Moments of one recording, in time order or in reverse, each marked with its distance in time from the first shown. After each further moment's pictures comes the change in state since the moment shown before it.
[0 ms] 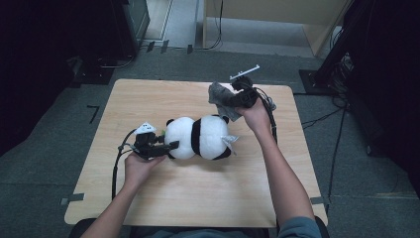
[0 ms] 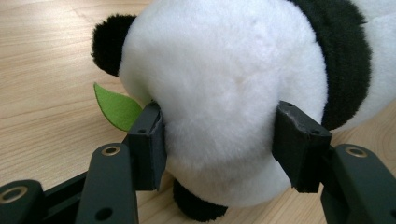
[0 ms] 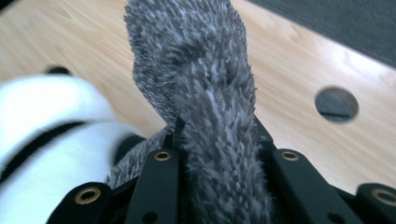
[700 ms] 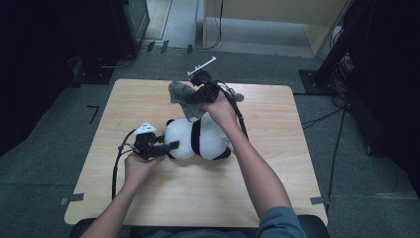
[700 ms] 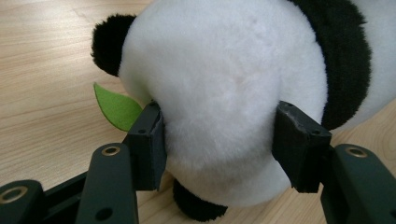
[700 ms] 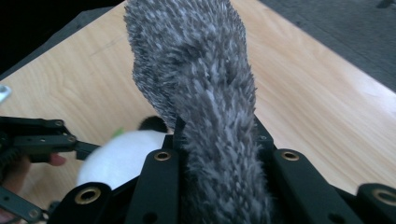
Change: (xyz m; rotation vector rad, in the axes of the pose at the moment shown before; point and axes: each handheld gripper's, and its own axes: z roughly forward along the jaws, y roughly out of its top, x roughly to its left) left arm 0.000 0.000 0.000 -0.001 0.000 0.000; right arm 0.093 0.057 0.038 0.026 0.124 -0.148
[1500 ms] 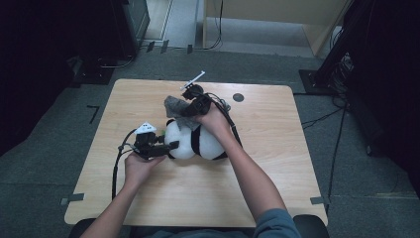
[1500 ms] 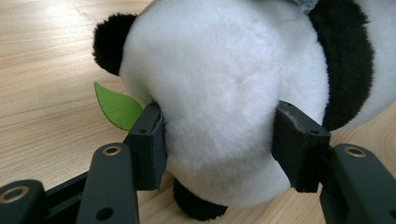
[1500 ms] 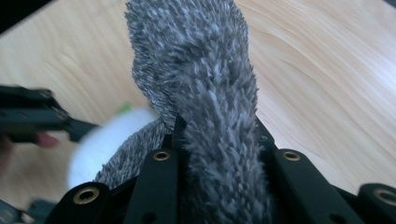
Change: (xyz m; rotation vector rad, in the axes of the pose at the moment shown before) left arm 0.000 0.000 0.000 0.010 0.005 -0.005; right arm 0.007 -0.023 0.039 0.095 0.019 -0.016
